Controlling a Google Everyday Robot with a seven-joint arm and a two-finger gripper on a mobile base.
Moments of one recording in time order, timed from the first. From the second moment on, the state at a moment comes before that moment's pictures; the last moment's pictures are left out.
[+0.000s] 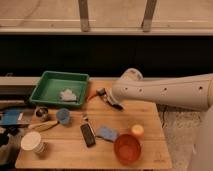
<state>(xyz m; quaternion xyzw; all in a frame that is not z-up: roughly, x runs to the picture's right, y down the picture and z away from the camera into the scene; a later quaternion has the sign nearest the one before) 0.054 0.068 0.786 -0.18 0.01 0.48 0.86</state>
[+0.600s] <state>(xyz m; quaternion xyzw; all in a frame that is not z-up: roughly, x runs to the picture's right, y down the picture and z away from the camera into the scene) 0.042 0.114 0.823 -0.23 0.03 0.48 0.85</state>
